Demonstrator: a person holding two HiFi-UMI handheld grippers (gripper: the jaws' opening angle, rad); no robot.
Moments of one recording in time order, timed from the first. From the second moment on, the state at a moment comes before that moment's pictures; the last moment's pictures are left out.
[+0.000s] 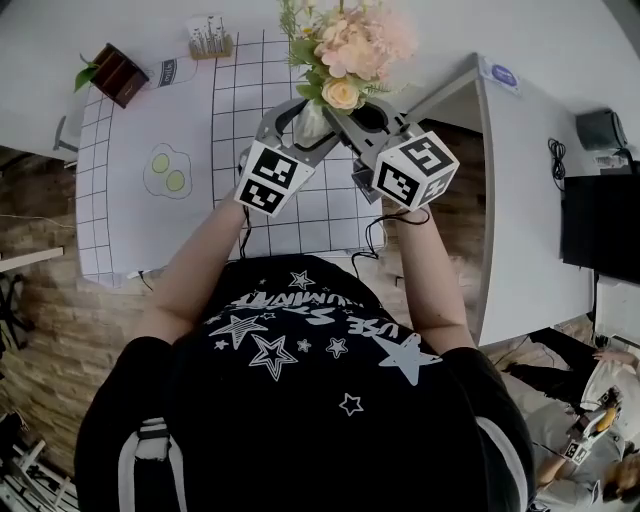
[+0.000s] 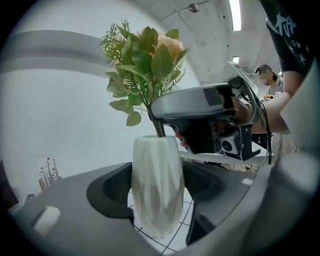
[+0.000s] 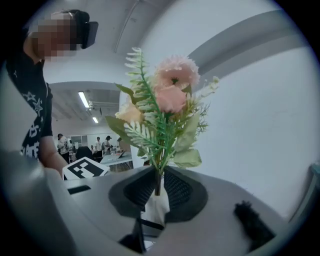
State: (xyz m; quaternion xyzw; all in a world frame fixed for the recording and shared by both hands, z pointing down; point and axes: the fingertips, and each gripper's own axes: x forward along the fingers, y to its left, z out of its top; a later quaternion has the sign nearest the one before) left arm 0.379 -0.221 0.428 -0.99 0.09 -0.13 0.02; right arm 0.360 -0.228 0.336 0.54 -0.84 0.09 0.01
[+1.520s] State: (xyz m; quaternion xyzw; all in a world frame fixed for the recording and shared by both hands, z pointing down) left arm 0.381 -0.223 0.426 -0.99 0.09 -0.09 0.02; right arm 0.374 -0.183 0.374 0.58 -0.80 0.11 0.05
